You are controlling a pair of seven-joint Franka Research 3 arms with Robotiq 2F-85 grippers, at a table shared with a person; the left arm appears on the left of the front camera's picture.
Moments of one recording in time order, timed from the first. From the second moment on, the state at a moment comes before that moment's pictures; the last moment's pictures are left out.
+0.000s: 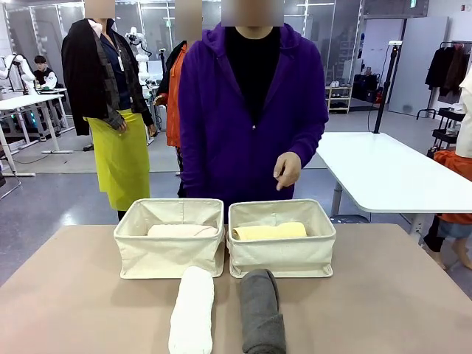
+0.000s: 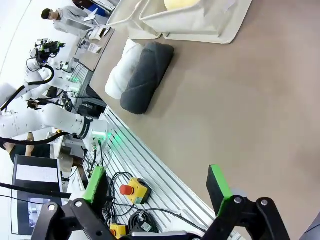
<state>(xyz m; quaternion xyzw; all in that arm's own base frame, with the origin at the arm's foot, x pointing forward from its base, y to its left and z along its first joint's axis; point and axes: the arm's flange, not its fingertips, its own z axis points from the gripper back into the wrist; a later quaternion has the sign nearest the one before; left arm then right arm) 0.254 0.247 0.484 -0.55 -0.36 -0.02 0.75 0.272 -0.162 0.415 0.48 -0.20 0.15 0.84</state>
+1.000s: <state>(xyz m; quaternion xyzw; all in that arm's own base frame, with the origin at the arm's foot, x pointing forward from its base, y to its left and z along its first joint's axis) 0.254 0.247 0.484 -0.55 -0.36 -0.02 0.75 0.275 -0.159 0.418 0.47 -0.19 0.15 0.85</state>
